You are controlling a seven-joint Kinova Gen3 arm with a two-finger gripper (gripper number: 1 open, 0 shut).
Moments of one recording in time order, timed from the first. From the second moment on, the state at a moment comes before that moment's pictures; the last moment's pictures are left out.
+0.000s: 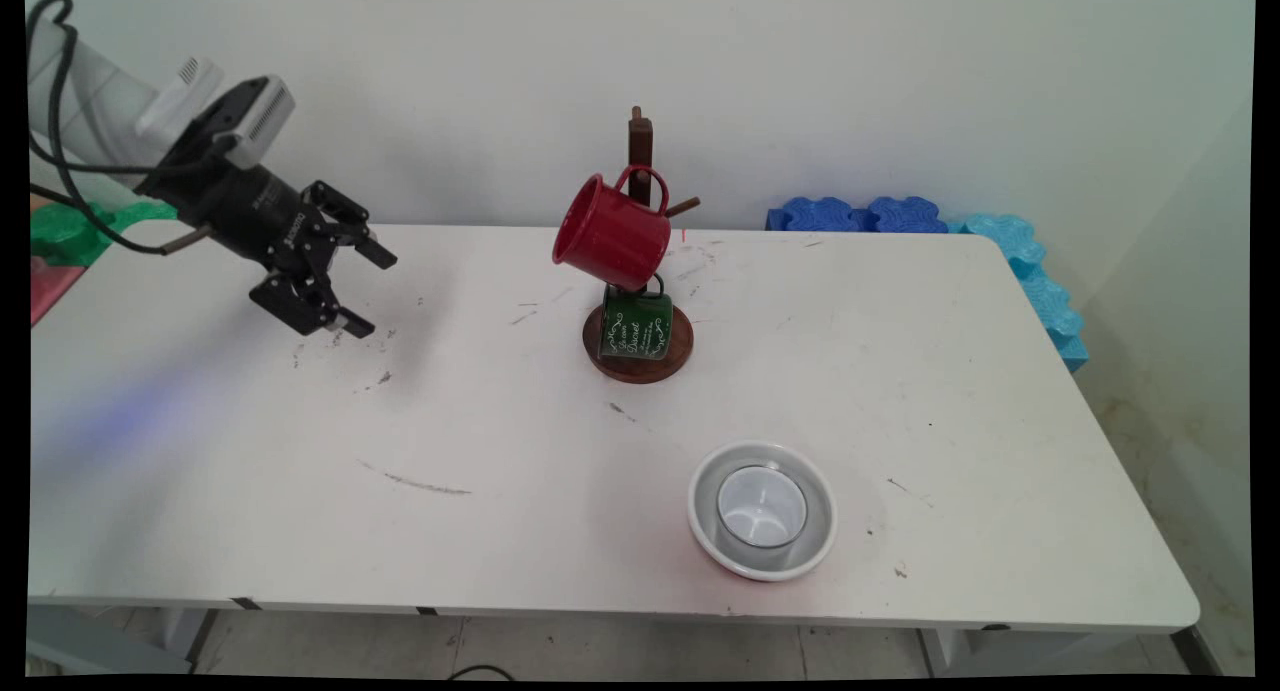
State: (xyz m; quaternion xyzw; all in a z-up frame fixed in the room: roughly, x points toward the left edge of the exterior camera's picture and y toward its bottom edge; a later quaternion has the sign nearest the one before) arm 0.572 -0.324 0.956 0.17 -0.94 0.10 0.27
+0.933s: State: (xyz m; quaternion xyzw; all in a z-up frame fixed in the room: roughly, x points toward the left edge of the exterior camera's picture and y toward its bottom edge) arm 0.526 -0.330 1.006 0.28 -0.88 0.10 0.38
